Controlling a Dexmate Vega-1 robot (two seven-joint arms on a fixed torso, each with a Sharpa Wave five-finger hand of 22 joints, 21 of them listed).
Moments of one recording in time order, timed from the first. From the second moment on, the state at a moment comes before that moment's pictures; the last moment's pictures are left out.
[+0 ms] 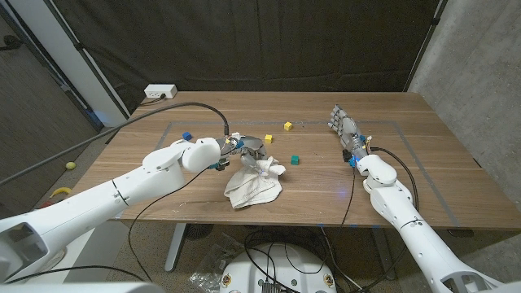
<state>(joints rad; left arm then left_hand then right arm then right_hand) 0.71 0.95 0.76 -2.05 0.43 0.21 -0.34 1.23 0.03 0.40 -0.14 0.17 0.97 -0.03 0.49 0.22 0.96 -0.10 0.52 0.34 1.14 -0.14 0.48 0.44 1.03 -0.17 0.74 0.20 -0.99 -0.30 -0.15 -1.44 0.35 0.18 0.09 0.21 0.12 0.32 -0.04 0.17 -0.02 0.02 0.19 0.18 0.01 0.02 0.20 0.18 -0.07 0.08 0.19 0.17 -0.12 0.04 0.55 0.18</state>
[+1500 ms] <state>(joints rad) 0.91 1.09 0.89 -2.20 0.94 0.53 -0.16 1.24 0.02 0.39 -0.14 0.17 0.99 -0.03 0.47 0.22 0.96 -0.09 0.50 0.37 1.16 -0.15 0.46 0.48 1.03 -0.17 0.77 0.19 -0.95 -0.28 -0.17 -1.35 0.36 0.21 0.13 0.21 0.12 0.31 -0.04 0.17 -0.02 0.02 0.19 0.18 0.01 0.02 0.20 0.18 -0.07 0.08 0.19 0.17 -0.12 0.04 0.53 0.18</state>
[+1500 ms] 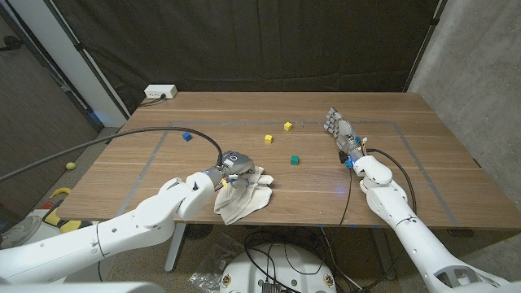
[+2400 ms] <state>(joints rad) 1.03 1.20 0.93 -2.25 1.23 1.03 -0.45 1.24 0.02 0.39 -0.14 0.17 0.98 -0.03 0.47 0.22 0.96 -0.09 0.51 0.37 1.18 -0.15 0.45 0.49 1.03 -0.17 0.79 0.19 -0.85 -0.26 -0.21 -1.24 0.35 0.22 0.19 0.21 0.12 0.31 -0.04 0.17 -0.02 0.02 0.19 0.18 0.01 0.02 0.20 0.18 -0.07 0.08 0.19 0.17 -0.12 0.04 0.53 0.18</state>
